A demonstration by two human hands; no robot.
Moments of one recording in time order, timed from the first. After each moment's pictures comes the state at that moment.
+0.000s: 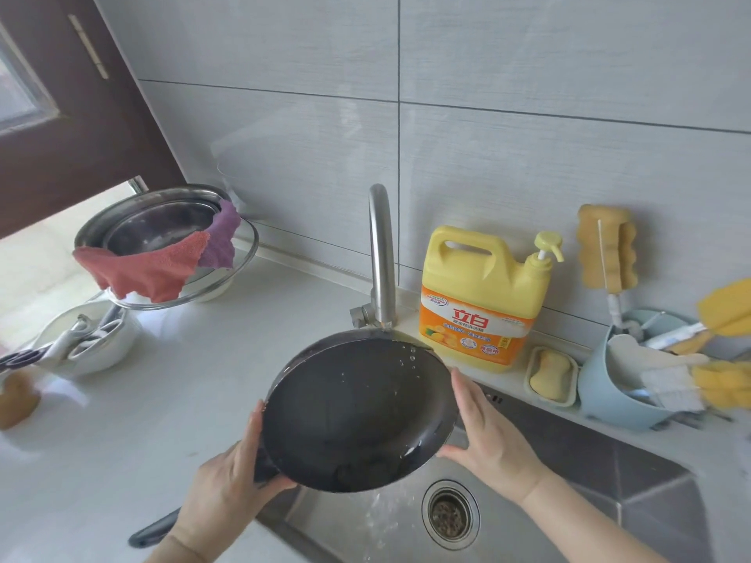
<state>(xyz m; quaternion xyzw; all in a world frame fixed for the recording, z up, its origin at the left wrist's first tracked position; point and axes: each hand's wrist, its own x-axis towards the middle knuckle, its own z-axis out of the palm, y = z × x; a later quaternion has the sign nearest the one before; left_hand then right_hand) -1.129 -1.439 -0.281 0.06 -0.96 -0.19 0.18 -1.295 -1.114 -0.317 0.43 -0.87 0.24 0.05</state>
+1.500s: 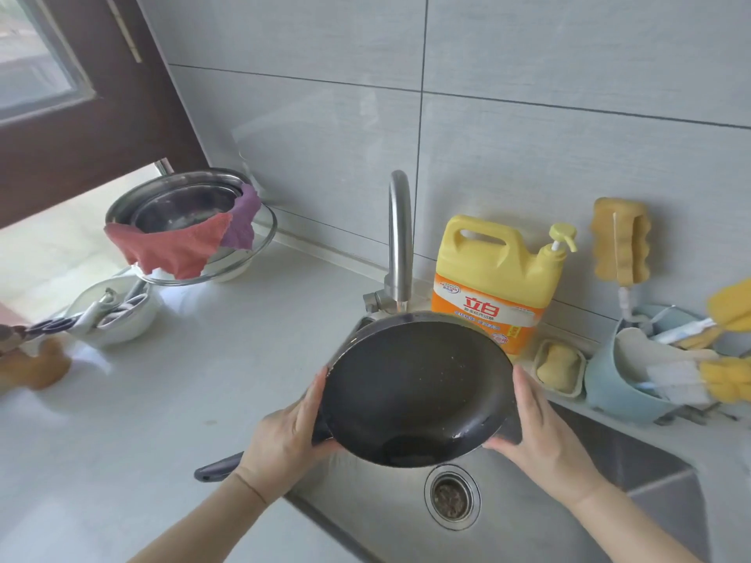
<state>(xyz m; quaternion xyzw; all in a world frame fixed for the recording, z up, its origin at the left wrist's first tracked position) -1.150 -1.410 -0.277 0.05 -0.96 -0.23 0.15 -1.287 -1.067 -0.310 0.35 -0.89 0.26 0.11</state>
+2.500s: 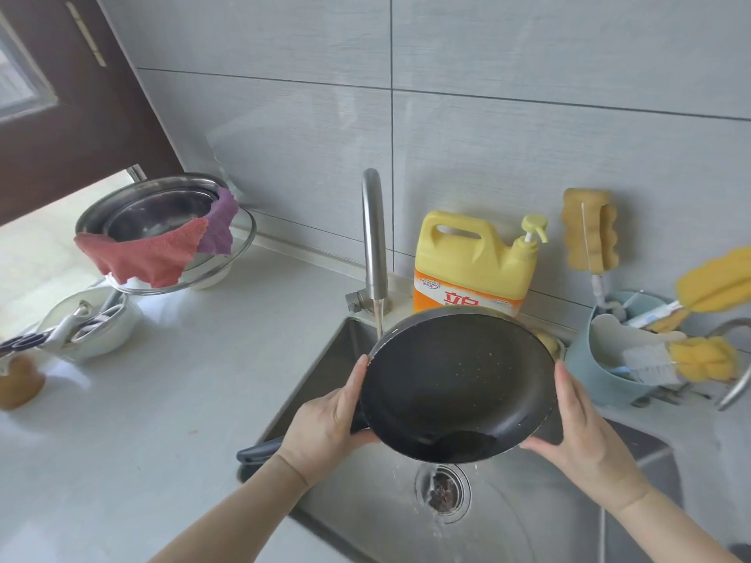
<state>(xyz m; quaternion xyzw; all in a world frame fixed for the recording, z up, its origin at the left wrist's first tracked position) -1.195 -1.364 -0.272 0.01 -0.96 -0.26 0.14 -1.290 -1.005 -0.311 0.29 -0.92 0.26 0.10</state>
